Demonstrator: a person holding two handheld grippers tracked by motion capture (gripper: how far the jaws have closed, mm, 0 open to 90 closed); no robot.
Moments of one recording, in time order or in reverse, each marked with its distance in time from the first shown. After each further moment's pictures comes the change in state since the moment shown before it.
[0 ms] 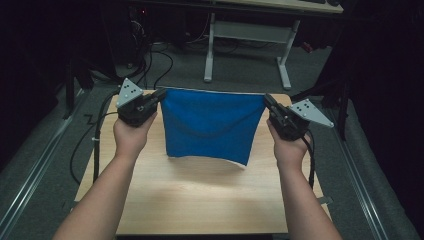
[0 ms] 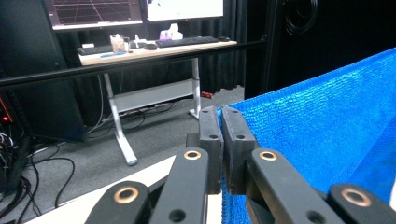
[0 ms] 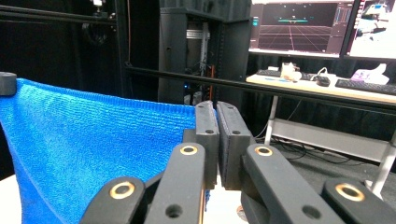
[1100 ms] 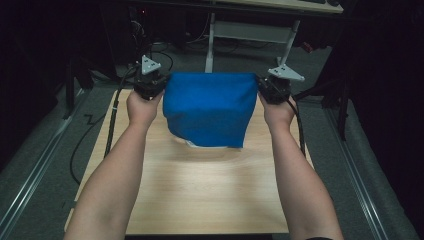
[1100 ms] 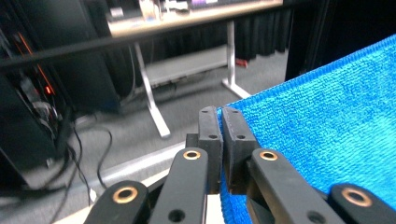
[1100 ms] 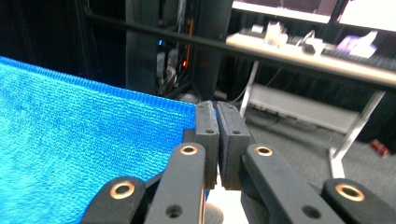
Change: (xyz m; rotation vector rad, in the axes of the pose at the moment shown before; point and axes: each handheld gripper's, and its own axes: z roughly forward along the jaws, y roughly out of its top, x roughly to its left) left arm 0.043 -0.006 0.091 0.203 0.125 0.005; right arm -0.039 0.003 0.113 0.213 -0.083 -0.066
